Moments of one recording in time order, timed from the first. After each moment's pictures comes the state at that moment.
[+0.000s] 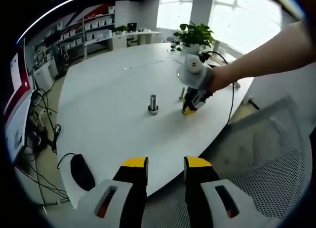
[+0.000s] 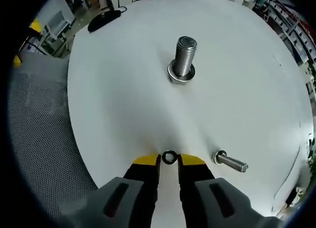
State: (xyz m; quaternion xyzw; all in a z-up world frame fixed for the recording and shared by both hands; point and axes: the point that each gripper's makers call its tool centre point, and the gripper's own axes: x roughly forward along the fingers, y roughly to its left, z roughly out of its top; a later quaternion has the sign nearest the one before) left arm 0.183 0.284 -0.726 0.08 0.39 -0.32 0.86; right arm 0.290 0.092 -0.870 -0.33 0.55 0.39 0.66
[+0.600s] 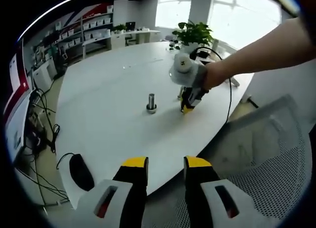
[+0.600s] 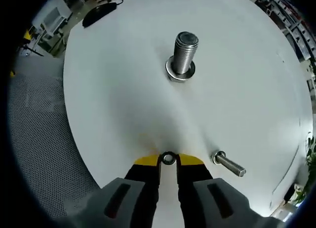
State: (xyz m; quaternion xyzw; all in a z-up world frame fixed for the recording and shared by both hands) left arm 0.181 0.282 -0.727 0.09 0.39 -0.33 0.85; right arm 0.292 0.088 -0.874 -0.32 0.57 0.36 0.66
